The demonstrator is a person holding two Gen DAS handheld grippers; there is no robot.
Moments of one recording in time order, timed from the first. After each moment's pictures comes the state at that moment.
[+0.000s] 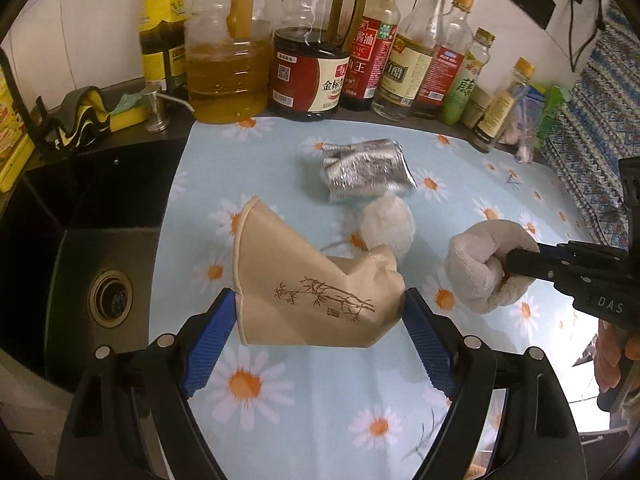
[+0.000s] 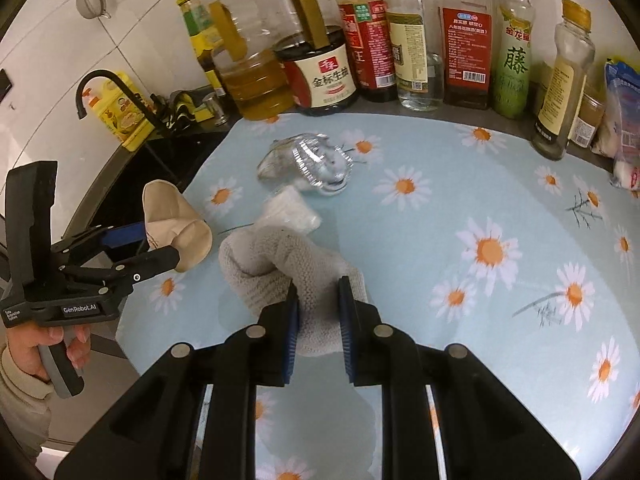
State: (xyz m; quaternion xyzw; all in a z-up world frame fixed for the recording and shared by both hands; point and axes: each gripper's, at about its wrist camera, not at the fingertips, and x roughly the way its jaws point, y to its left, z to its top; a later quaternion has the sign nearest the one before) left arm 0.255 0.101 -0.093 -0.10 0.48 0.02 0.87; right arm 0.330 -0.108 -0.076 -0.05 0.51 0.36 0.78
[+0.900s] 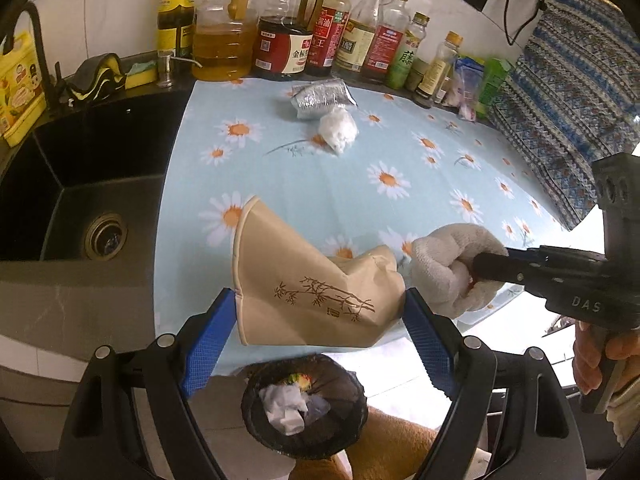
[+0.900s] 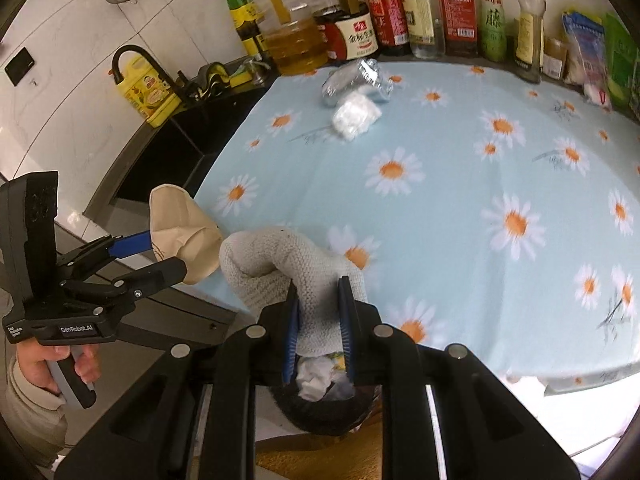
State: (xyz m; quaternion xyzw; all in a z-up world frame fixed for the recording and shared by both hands) left arm 0.108 0.088 -0.091 -0.11 0.47 -0.05 0.87; right arm 0.176 -0.119 -0.072 -0.02 0.53 0.34 0.78
